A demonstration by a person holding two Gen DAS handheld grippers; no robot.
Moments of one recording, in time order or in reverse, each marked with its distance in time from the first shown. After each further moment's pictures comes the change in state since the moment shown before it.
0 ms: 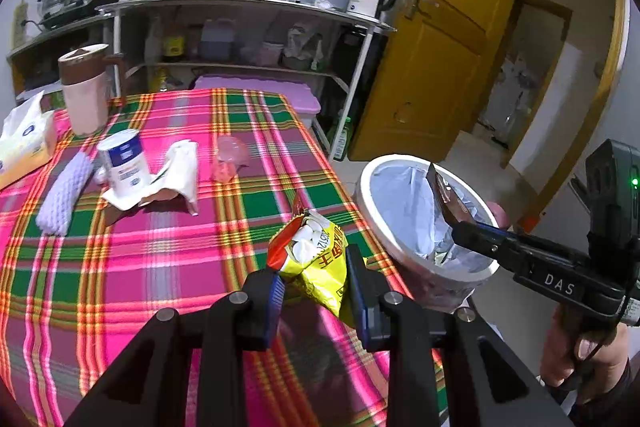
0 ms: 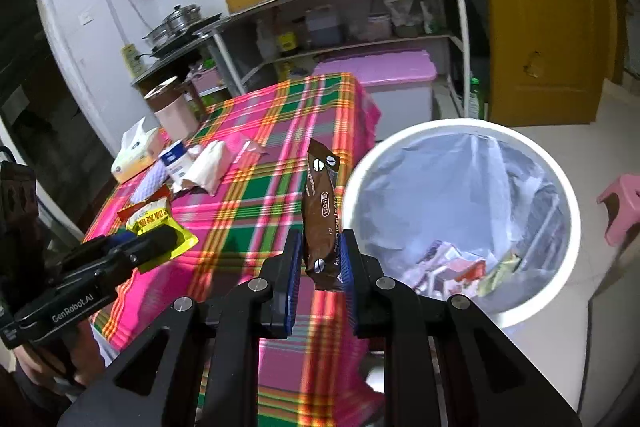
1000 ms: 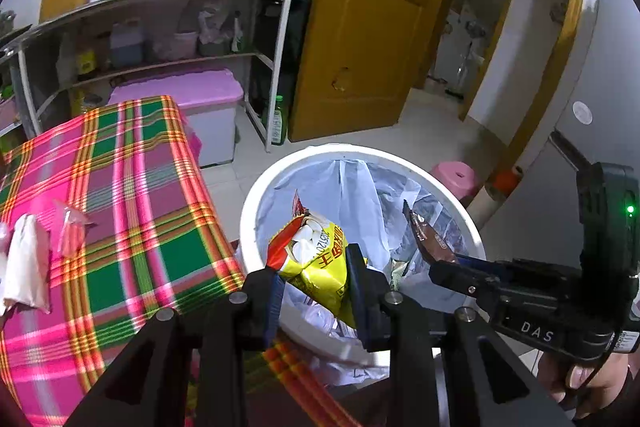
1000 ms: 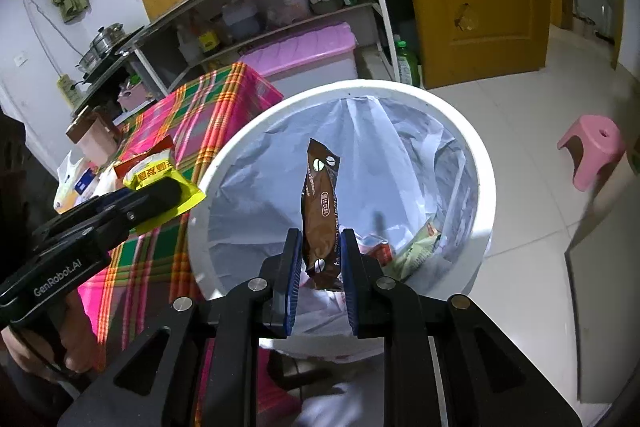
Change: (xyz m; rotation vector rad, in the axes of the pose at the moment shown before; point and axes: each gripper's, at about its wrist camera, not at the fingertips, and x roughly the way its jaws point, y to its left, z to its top) left arm 0.120 -0.092 0.037 0.192 0.101 -0.146; right arm 0.016 -0.108 -0.003 0.178 0.060 -0.141
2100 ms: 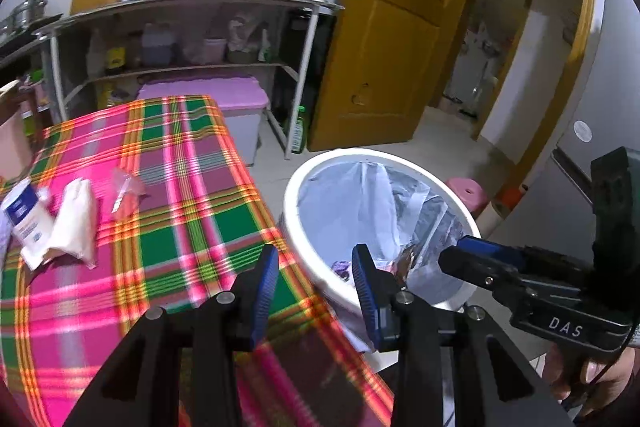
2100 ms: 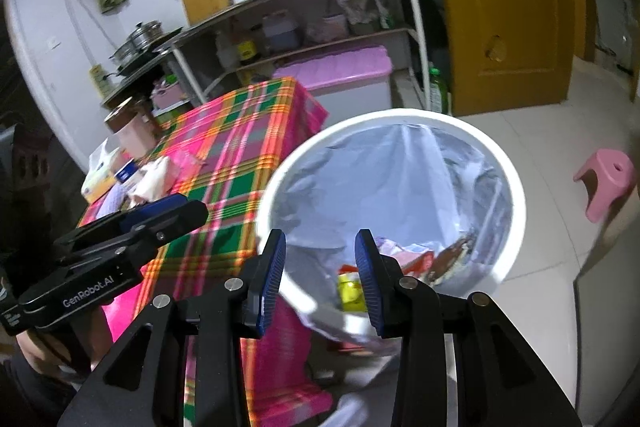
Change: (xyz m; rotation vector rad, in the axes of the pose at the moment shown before) left arm -0.060 0.024 -0.028 -0.075 -0.061 0.056; right arm -0.032 0.053 -0.009 -0.105 -0.074 0.072
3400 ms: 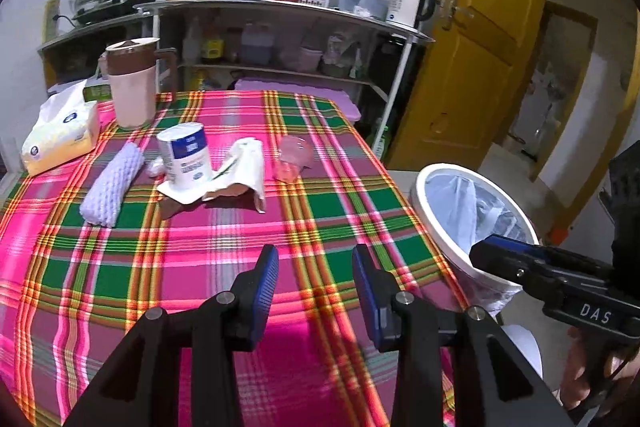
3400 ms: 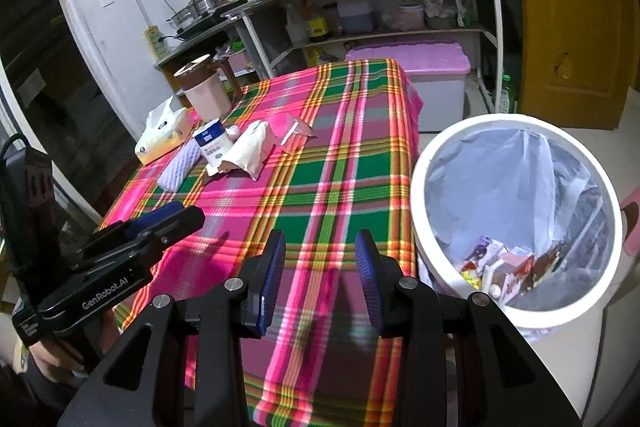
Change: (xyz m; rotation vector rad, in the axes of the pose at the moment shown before) left arm -0.083 0.092 -0.042 -0.168 -0.071 0.215; right arm 0.023 0.100 -0.011 -0.126 0.059 0.154
